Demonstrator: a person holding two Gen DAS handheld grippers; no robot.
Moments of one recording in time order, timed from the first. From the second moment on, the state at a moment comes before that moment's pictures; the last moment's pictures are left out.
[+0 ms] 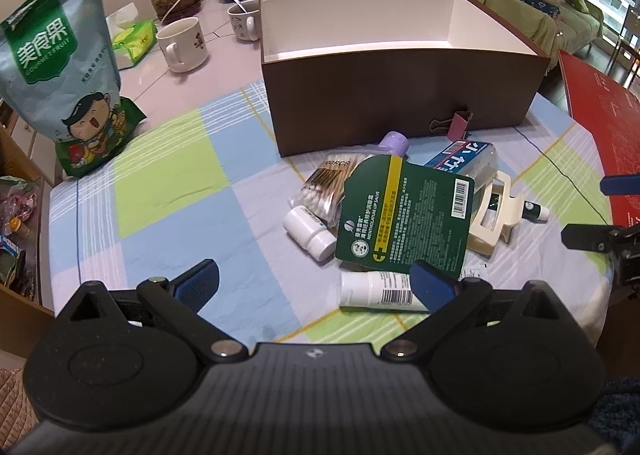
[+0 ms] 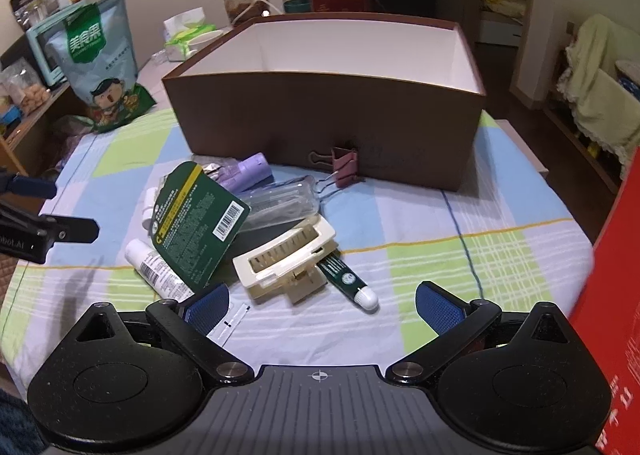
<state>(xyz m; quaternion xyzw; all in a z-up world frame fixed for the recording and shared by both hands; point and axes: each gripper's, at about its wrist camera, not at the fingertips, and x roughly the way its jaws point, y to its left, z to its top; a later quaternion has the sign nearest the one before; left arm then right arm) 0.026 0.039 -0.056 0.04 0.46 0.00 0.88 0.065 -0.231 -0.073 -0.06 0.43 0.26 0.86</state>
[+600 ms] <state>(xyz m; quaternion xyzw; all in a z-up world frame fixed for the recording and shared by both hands) 0.056 0.054 -0.079 0.02 0.50 0.00 0.87 0.092 -0.200 -0.114 -0.14 0.42 0.34 0.83</state>
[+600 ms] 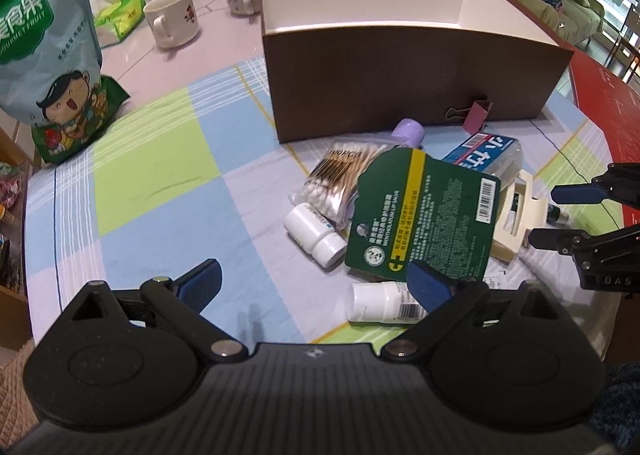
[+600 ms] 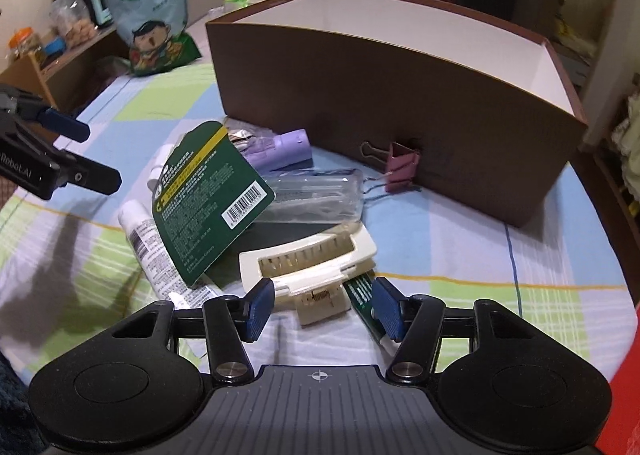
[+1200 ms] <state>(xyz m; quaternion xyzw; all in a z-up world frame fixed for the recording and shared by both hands) 0.048 0.054 -0.101 0.03 0.51 -0.04 0.86 0.093 -0.192 -0.121 -0.17 0.42 0.38 0.81</state>
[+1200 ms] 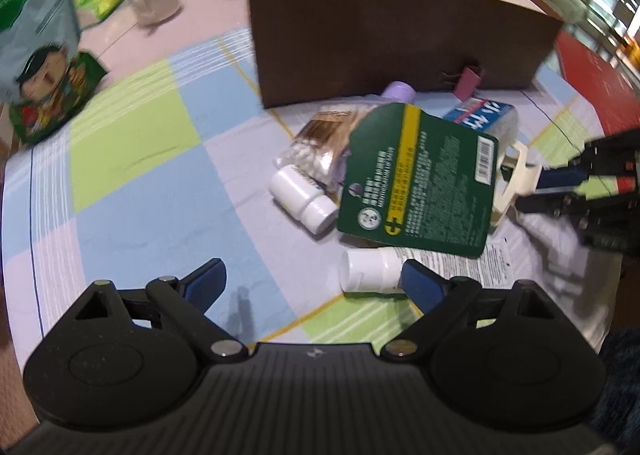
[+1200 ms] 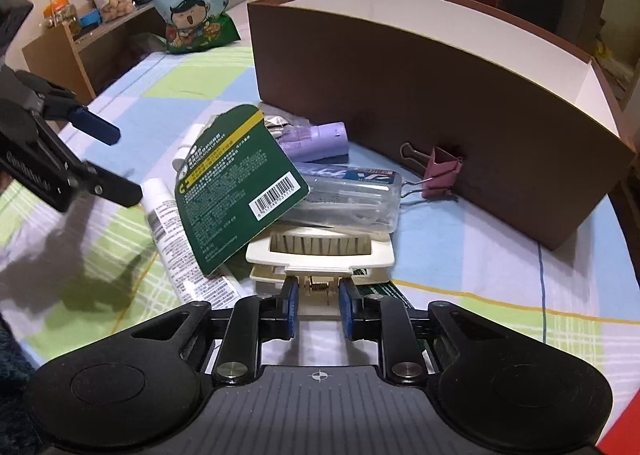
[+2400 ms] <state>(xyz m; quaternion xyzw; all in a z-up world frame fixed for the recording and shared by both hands) 0.109 0.092 -0.129 0.02 0.50 -0.03 0.86 0.078 -0.189 -0.119 -0.18 0.42 0.38 0.81</state>
